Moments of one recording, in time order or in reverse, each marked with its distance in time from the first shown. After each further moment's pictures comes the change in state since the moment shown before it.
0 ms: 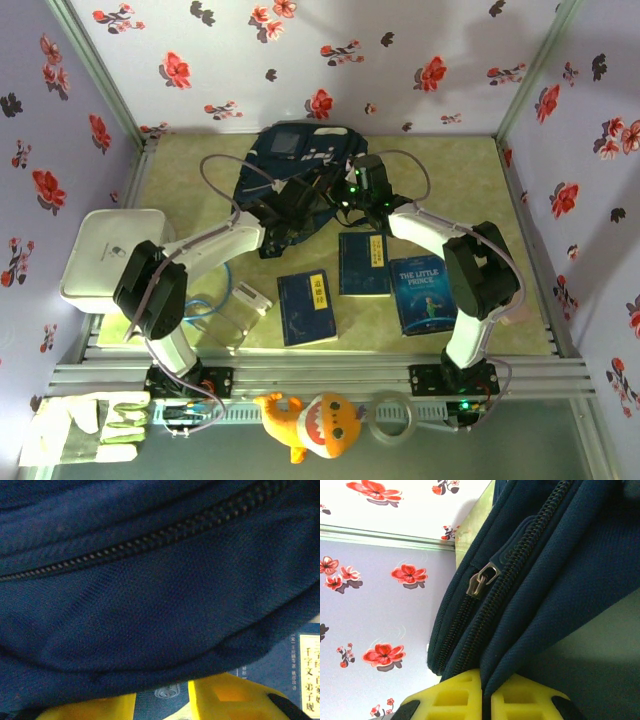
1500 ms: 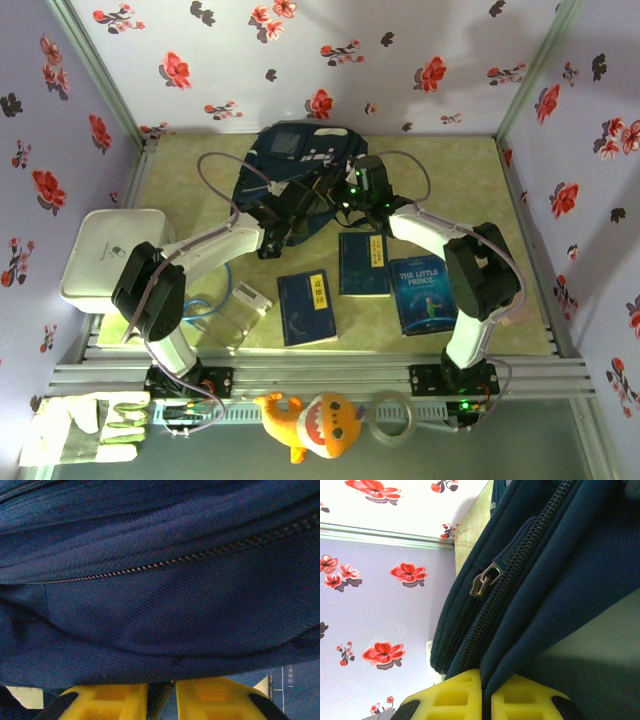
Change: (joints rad) left arm -0.005 -0.018 -0.015 -0.065 -0.115 0.027; right arm 0.000 -0.008 -0.012 0.001 -0.003 0.000
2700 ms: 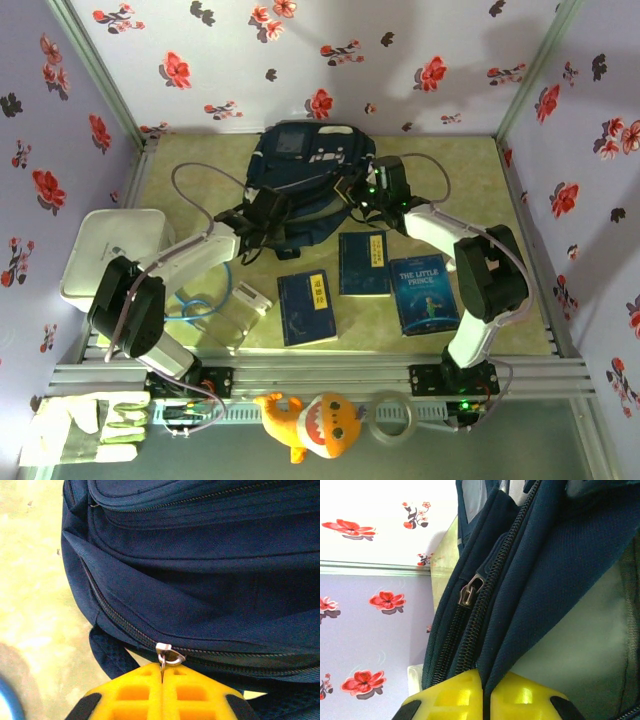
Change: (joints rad) left arm 0.114 -0.140 -0.191 0.062 0.059 0.113; right arm -0.107 -0.040 -0.060 -0.058 0.026 -0.045
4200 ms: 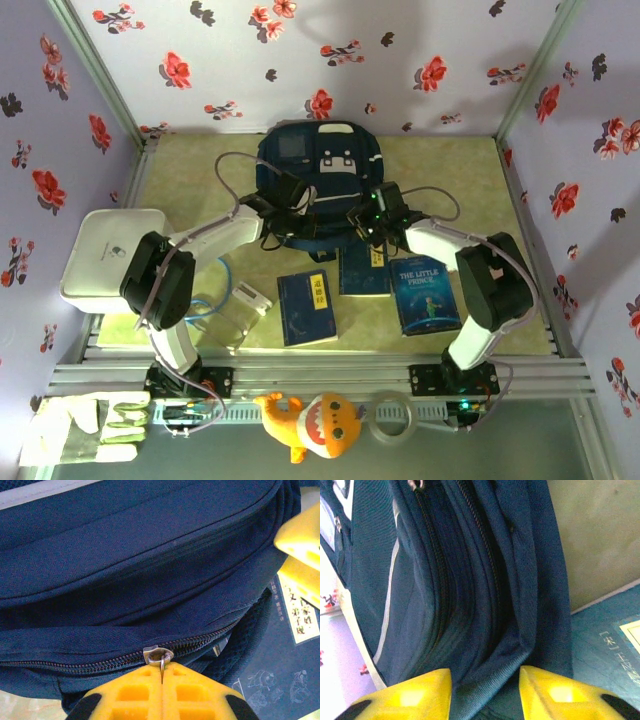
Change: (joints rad) left arm -0.037 0.216 0.214 0.017 0.405 0.200; right arm 0.036 -0.050 -0.147 -0.225 0.214 0.165
